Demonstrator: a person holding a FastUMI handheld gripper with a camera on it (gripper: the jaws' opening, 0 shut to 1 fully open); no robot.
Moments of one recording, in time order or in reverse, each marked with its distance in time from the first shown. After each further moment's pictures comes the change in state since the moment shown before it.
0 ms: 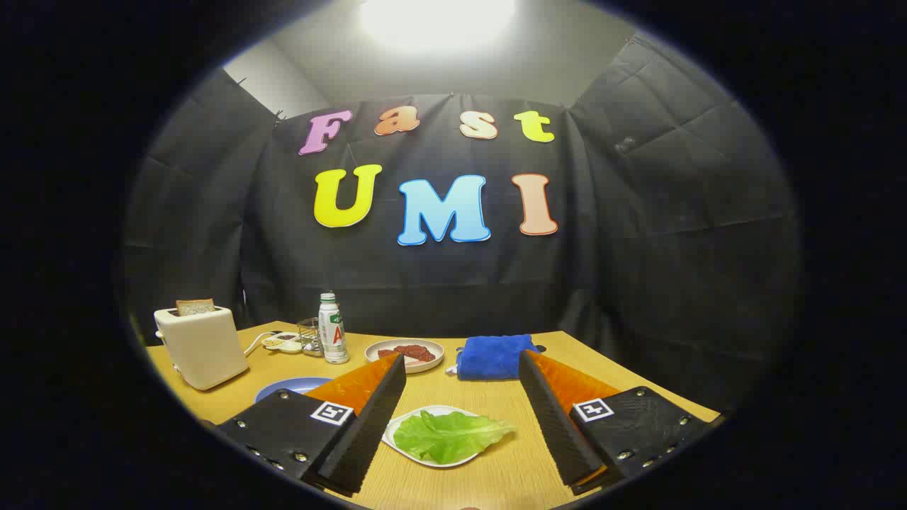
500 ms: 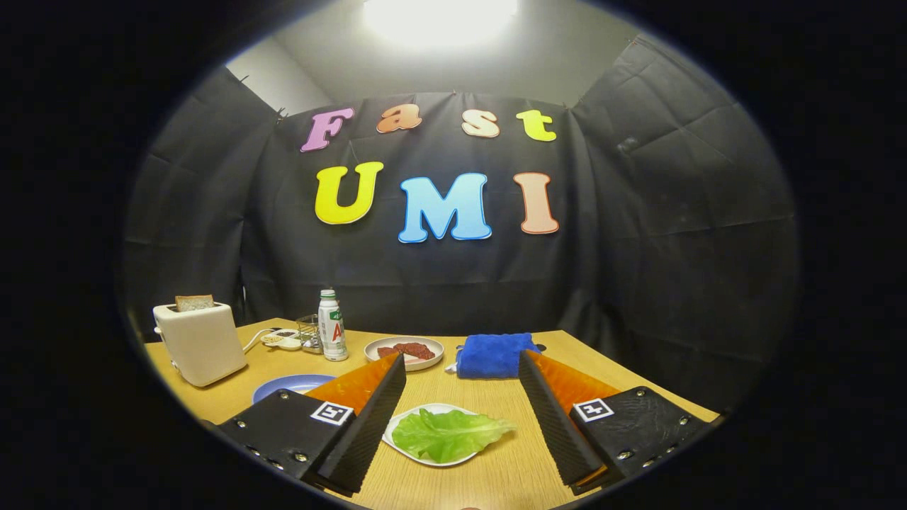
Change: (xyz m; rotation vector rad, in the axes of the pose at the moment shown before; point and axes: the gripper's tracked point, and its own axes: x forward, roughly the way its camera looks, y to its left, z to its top) arm 0.000 0.000 -0.004 -0.014 0.012 0.005
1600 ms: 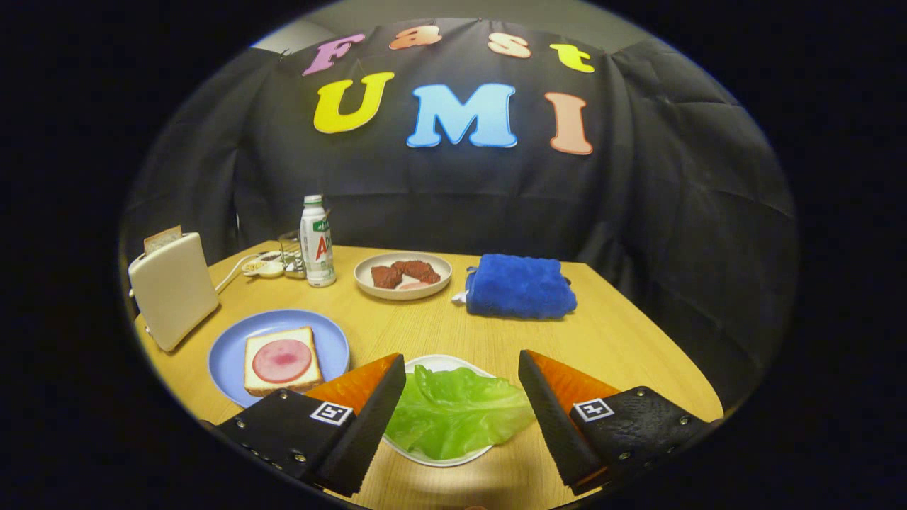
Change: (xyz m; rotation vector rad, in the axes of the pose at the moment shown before) arm 0.081 0.017 -0.113 -0.085 0.450 0.047
